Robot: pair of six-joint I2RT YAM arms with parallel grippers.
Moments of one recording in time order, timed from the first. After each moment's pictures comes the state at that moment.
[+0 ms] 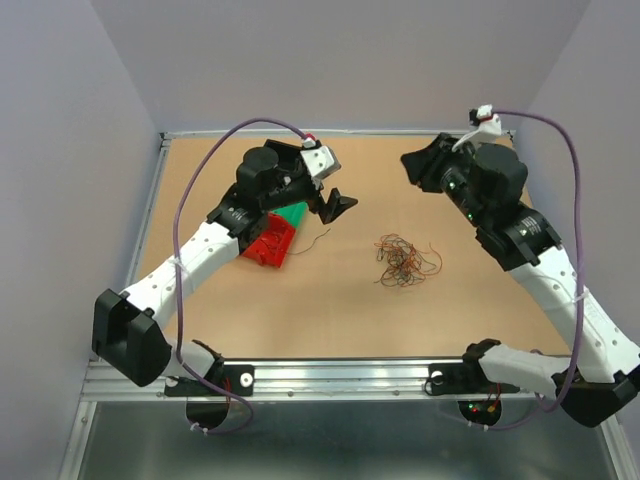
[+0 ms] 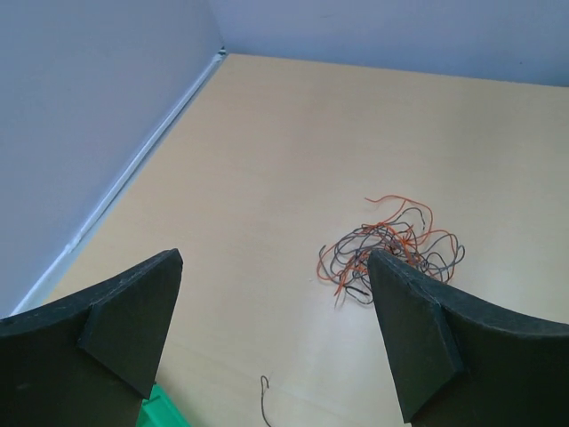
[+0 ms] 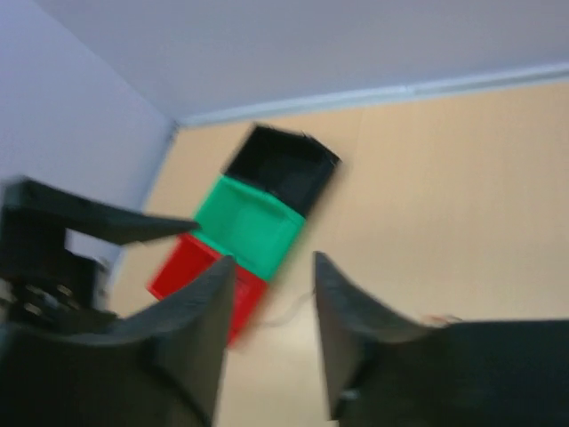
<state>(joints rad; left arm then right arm) -0.58 1.35 1.19 0.06 0.57 0.22 0.53 1.10 1.40 -0.37 0.19 0.49</state>
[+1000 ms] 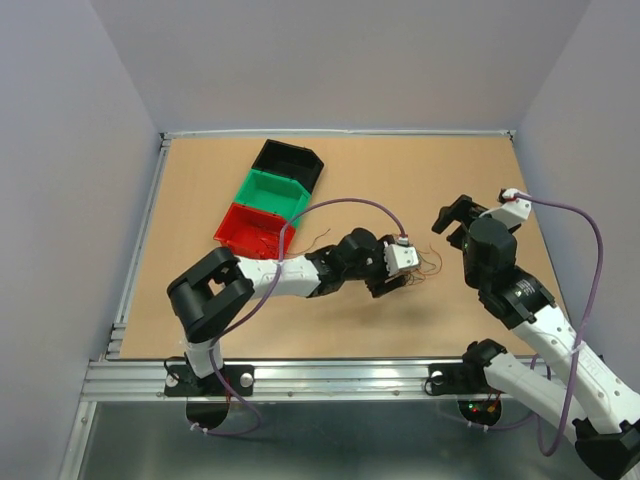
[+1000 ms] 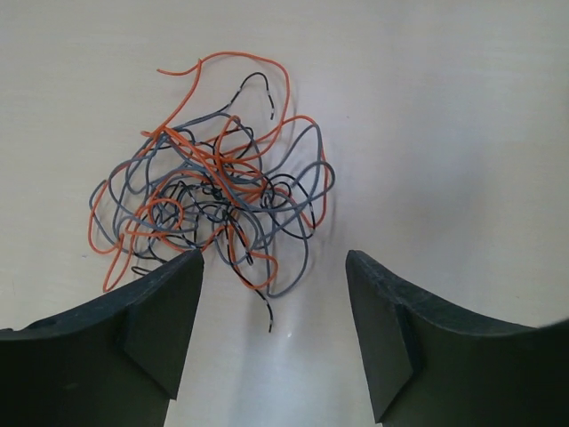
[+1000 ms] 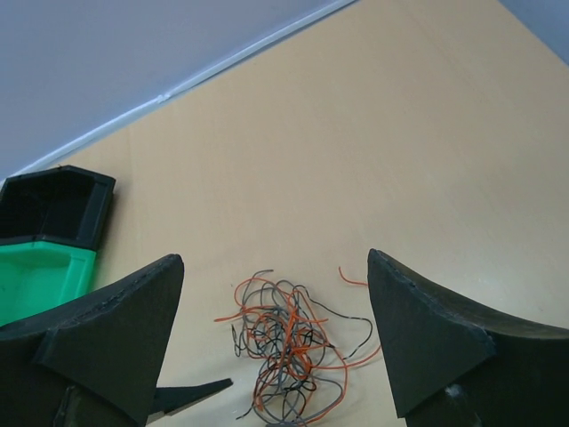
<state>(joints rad) -1.03 1.76 1.00 0.28 0.25 0.29 0.53 0.74 0.78 -0.33 0.73 0.56</state>
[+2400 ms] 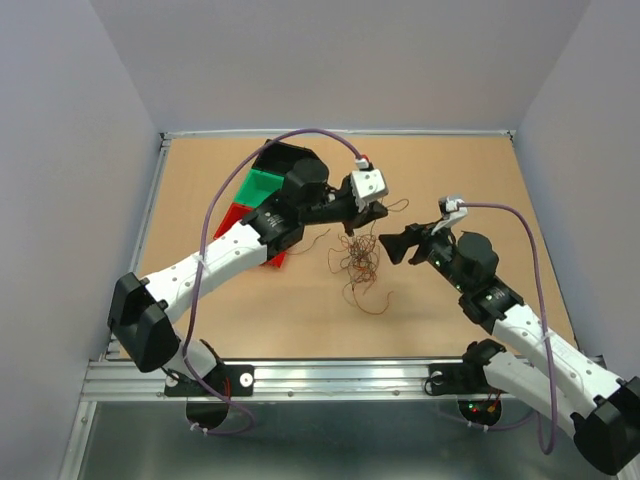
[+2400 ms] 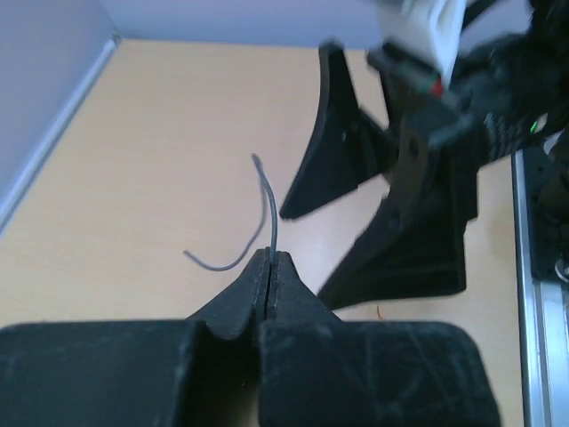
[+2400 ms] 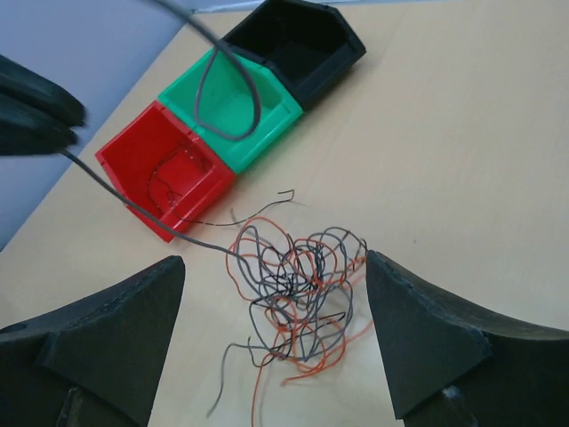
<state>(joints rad) -0.83 1.45 1.26 -0.03 0.49 0.22 0.53 0.78 0.51 0.18 -0.03 0.38</state>
